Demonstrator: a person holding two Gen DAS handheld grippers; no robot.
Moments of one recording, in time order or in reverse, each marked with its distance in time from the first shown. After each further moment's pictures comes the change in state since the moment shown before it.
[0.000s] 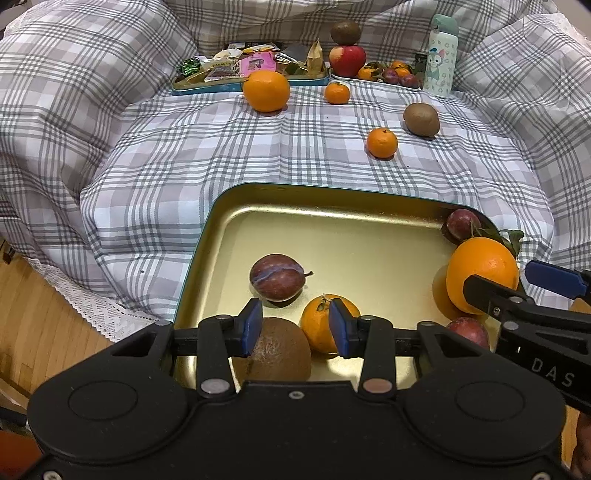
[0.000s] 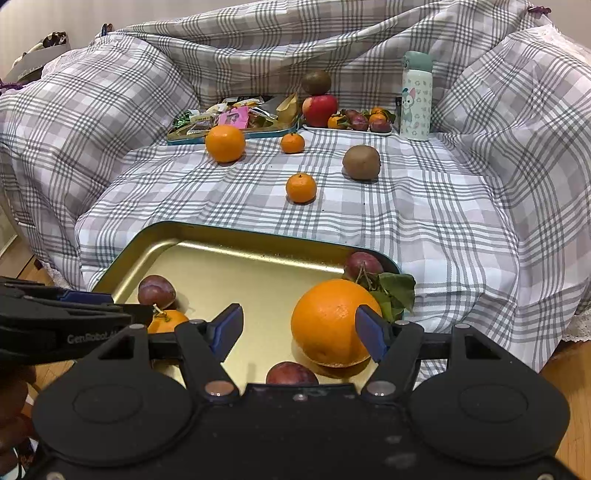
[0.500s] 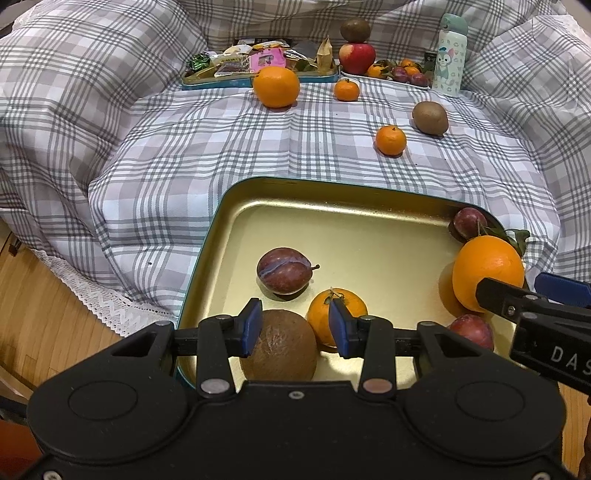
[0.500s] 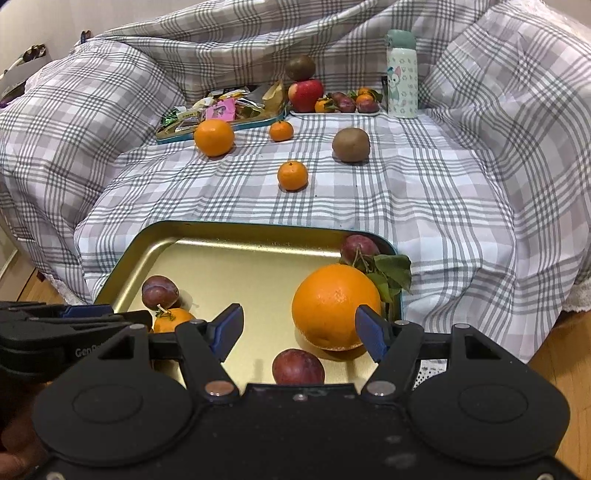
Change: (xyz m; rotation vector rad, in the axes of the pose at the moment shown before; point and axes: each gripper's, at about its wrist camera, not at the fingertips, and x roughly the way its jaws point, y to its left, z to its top) left arm -0.001 0.001 -0.002 -0.016 0.011 0.023; right arm -0.004 -0.005 0.004 0.088 0.060 0.000
